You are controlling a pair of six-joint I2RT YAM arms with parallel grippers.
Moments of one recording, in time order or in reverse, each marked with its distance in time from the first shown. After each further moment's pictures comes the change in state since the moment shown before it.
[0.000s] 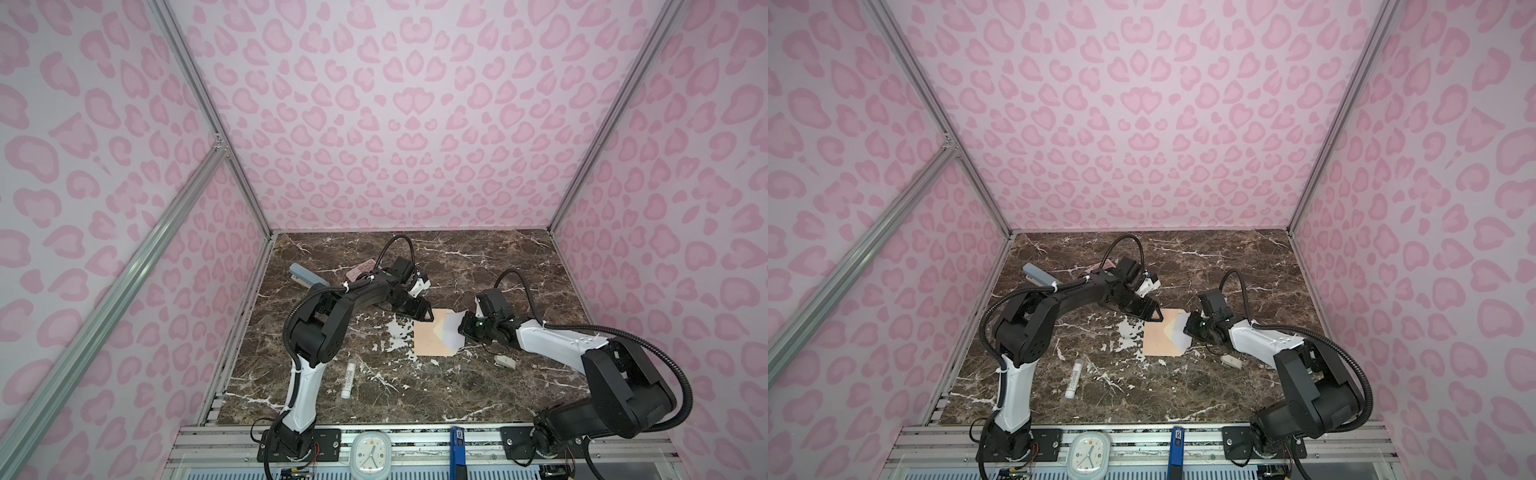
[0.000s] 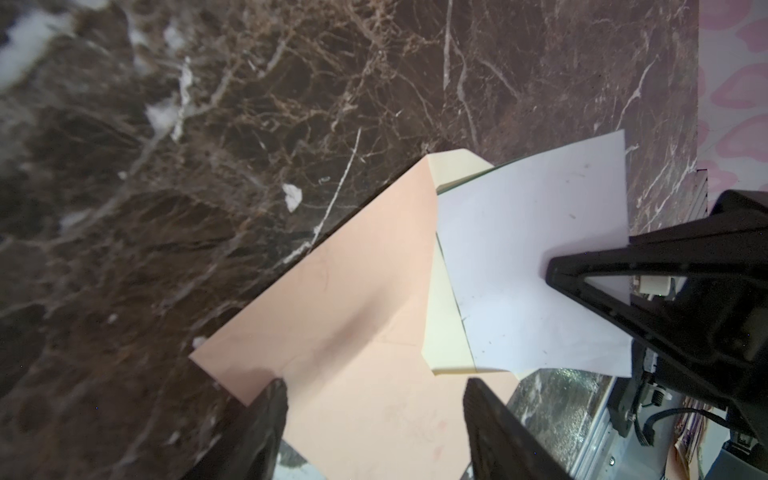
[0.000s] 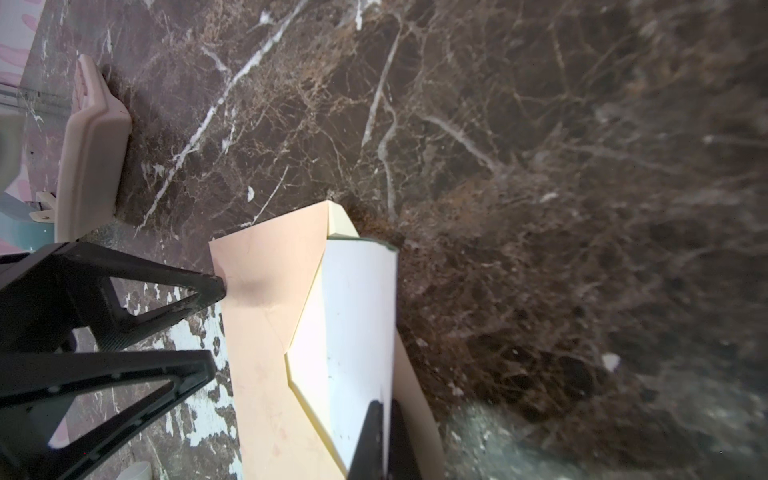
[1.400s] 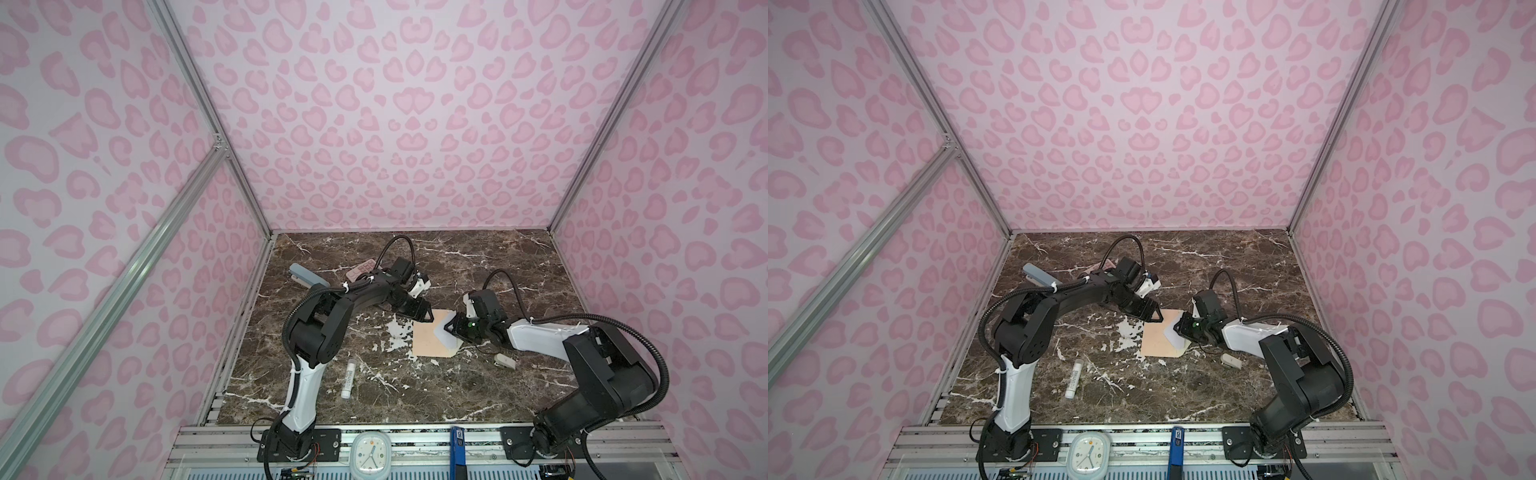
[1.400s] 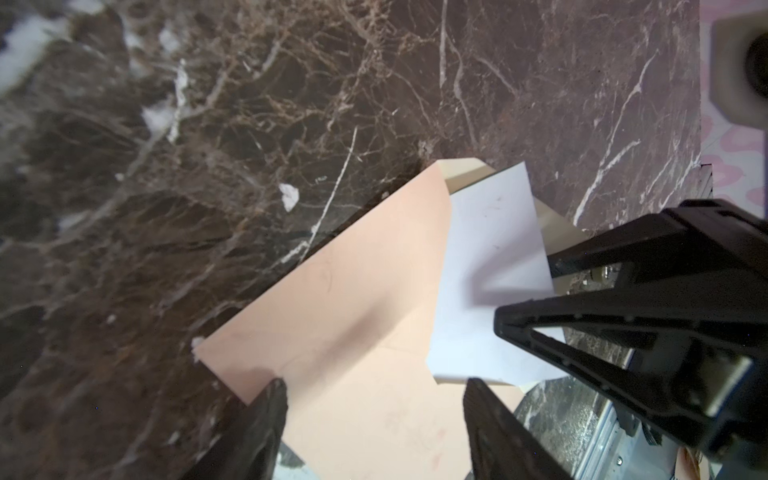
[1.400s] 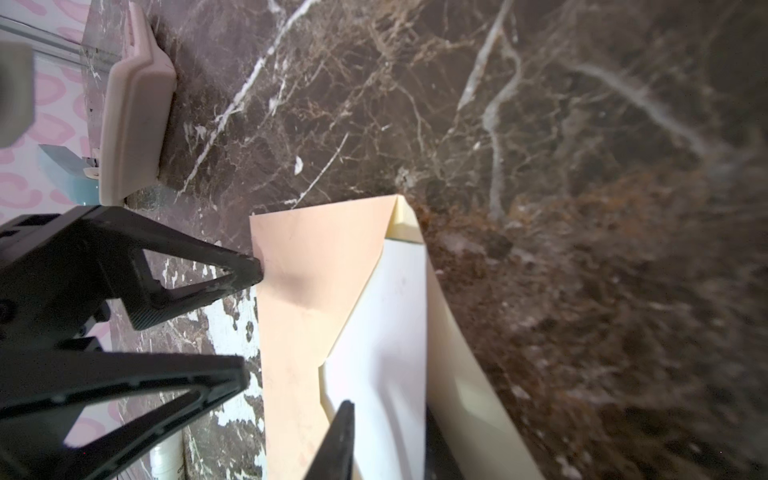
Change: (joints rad) left arm 0.000 -0.010 -0.011 0.004 -0.007 0.014; right arm 0.021 0.095 -0.007 0.161 -0.121 -0.030
